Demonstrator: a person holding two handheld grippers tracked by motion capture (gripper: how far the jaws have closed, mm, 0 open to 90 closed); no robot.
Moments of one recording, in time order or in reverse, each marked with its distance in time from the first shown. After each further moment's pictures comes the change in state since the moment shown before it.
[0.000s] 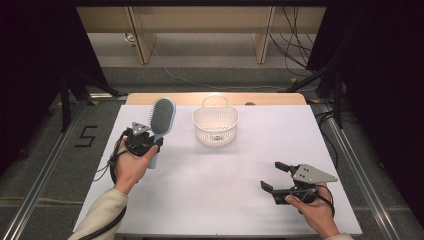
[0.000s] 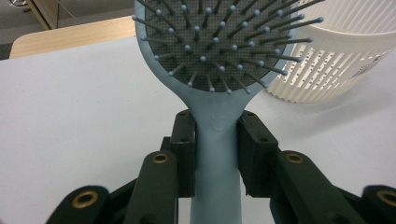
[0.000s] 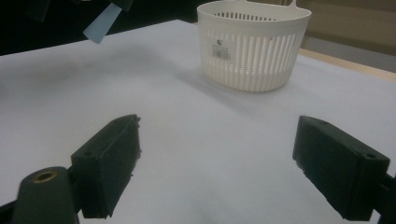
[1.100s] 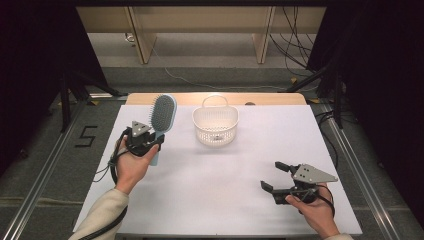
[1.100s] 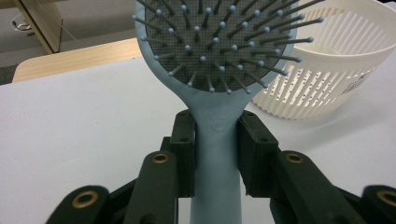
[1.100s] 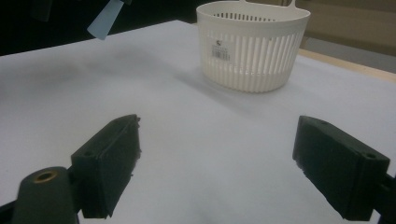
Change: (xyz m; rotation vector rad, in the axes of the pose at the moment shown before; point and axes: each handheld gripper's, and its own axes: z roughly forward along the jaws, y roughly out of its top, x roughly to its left) left arm -0.003 0.002 -0.002 -0.080 -0.014 0.023; right arm 0.000 0.000 0.000 -0.002 -0.002 0.001
